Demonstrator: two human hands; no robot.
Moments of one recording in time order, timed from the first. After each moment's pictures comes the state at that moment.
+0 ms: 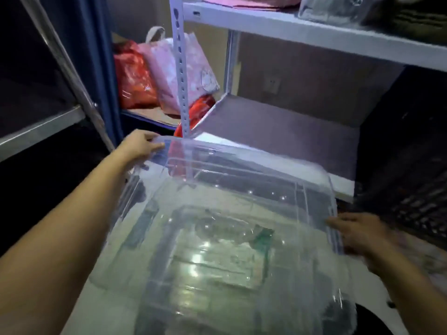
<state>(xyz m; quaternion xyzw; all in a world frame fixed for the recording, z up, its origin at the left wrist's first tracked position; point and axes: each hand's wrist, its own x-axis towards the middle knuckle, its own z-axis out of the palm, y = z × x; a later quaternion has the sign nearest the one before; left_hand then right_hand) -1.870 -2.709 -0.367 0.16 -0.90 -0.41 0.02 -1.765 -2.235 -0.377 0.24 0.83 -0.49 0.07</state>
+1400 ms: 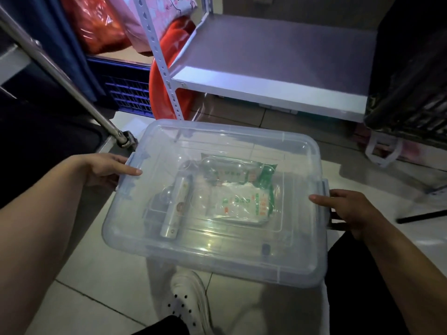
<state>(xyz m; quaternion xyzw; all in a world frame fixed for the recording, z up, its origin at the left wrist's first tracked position) -1.777 -2.740 -0.459 0.25 -0.79 -0.44 -0.35 -1.709 -2.213 -0.487 0.31 0.74 -0.55 0.21</state>
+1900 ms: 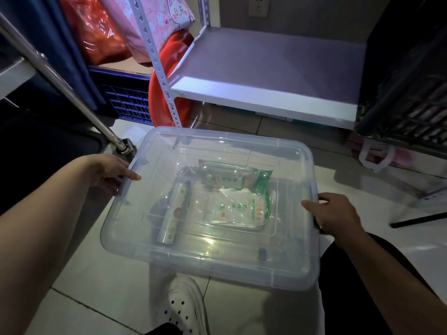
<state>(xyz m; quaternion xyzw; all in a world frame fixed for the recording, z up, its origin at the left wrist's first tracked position) -1.782 -2.719 -0.443 0.29 -0.81 -0.37 -0.35 -1.697 -2.231 -0.487 0.27 0.85 -0.44 0.13</state>
